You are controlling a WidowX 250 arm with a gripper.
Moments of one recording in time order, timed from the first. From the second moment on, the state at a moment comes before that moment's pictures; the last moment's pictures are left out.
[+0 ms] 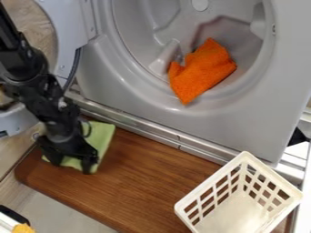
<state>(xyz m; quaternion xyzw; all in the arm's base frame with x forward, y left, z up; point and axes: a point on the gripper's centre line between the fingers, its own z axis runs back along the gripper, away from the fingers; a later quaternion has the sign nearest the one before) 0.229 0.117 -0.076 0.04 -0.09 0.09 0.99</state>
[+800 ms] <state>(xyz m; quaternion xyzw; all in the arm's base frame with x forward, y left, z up) 0.255 -0.065 -0.063 0.00 -0.09 -0.15 0.98</state>
